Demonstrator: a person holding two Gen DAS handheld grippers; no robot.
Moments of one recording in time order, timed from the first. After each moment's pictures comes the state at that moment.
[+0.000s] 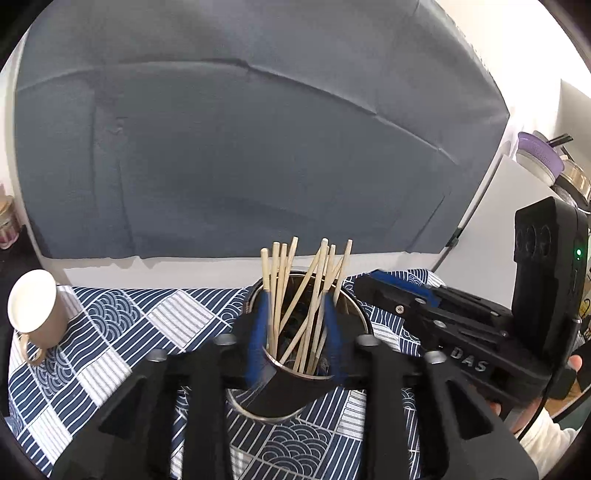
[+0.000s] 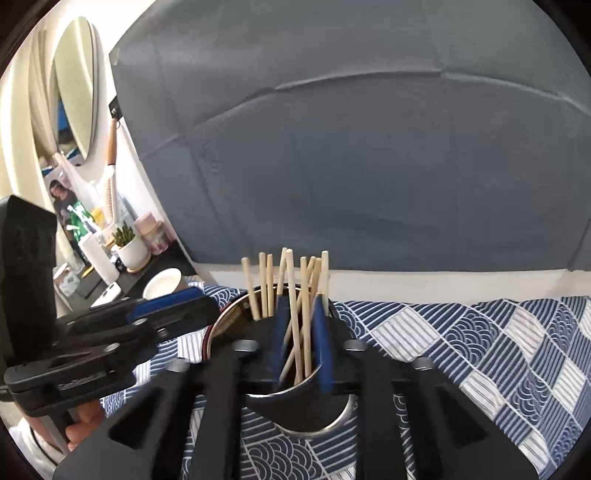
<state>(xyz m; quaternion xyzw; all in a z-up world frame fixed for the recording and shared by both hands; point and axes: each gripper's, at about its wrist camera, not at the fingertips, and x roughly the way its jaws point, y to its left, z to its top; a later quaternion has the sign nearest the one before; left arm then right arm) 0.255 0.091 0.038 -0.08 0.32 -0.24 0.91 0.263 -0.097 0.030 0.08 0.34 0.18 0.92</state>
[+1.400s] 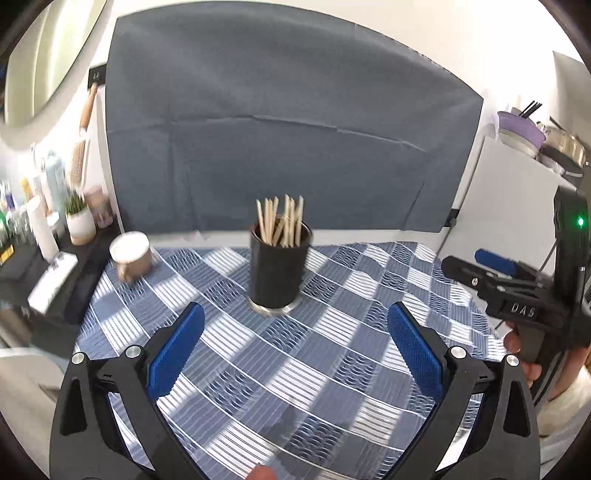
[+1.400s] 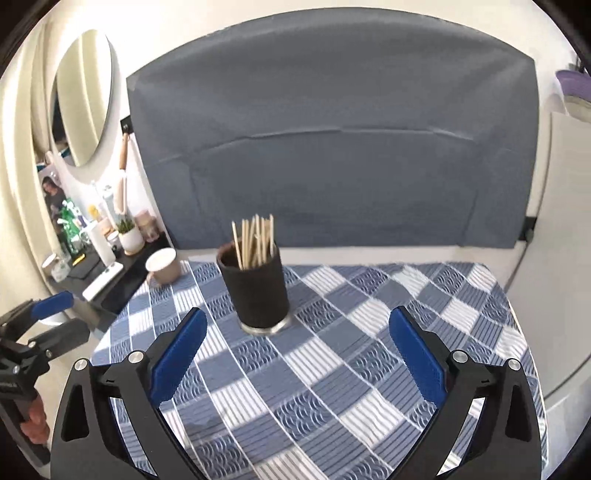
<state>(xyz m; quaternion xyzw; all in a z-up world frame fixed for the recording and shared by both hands) 0.018 0.089 0.098 -0.03 0.30 -0.16 0.94 0.041 -0.174 0.108 0.04 0.32 0.08 0.94</state>
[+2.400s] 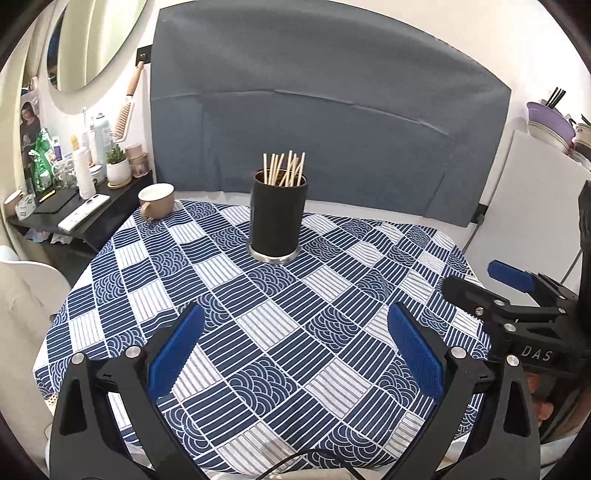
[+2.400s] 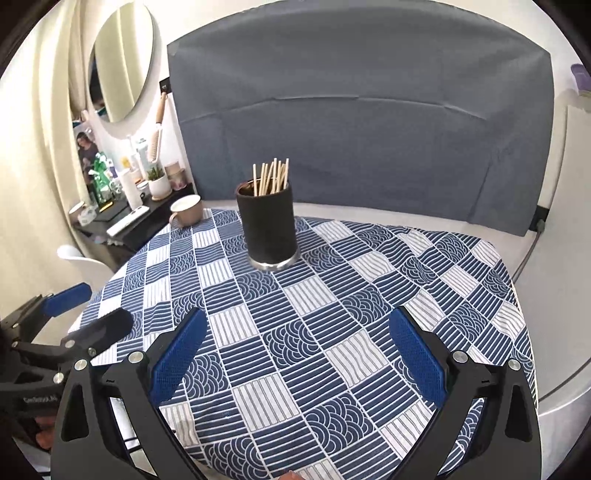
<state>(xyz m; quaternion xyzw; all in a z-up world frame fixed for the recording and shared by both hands) -0.065 0.009 0.050 -0.05 0.31 -0.04 0.95 -0.028 -0.216 0.070 0.01 0.35 0.15 0.93</state>
